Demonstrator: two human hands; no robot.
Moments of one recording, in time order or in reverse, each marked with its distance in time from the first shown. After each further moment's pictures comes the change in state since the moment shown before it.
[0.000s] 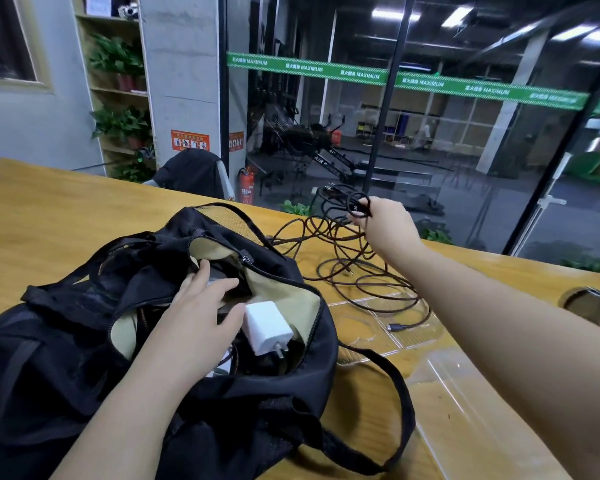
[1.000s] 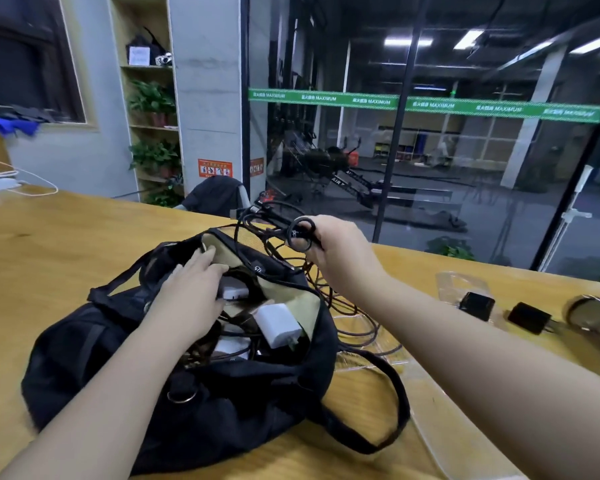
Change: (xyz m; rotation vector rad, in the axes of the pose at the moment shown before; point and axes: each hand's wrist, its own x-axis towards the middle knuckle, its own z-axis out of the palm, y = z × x) left_hand 0.015 -0.006 -0.043 0.469 0.051 0.067; right_hand -0.097 -0.089 -0.058 0.333 0.026 -0.531
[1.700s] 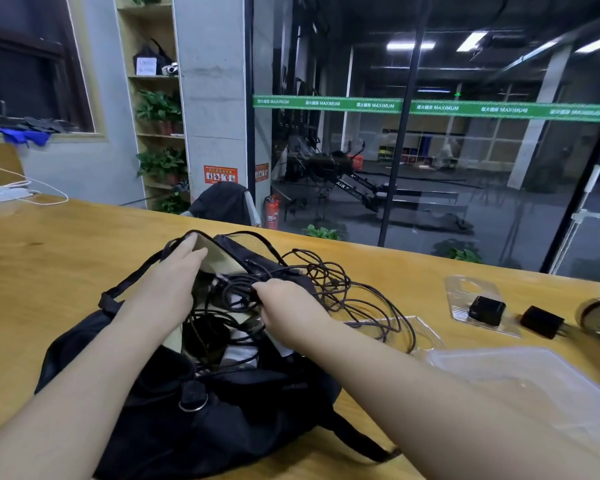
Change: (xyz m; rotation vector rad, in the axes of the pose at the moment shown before) left_hand 0.007 -0.035 -0.017 -0.062 0.125 -0.037; right_hand -0.008 -0.026 0.083 -0.115 -0.446 0.101
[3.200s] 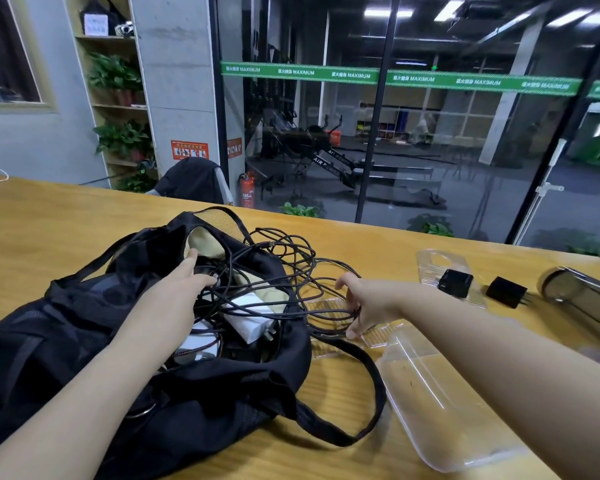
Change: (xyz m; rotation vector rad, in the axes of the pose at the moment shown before) left_hand -0.009 0.017 0.072 -0.058 -0.079 0.100; right_hand -0.058 0.160 -0.025 0.010 -0.511 0.367
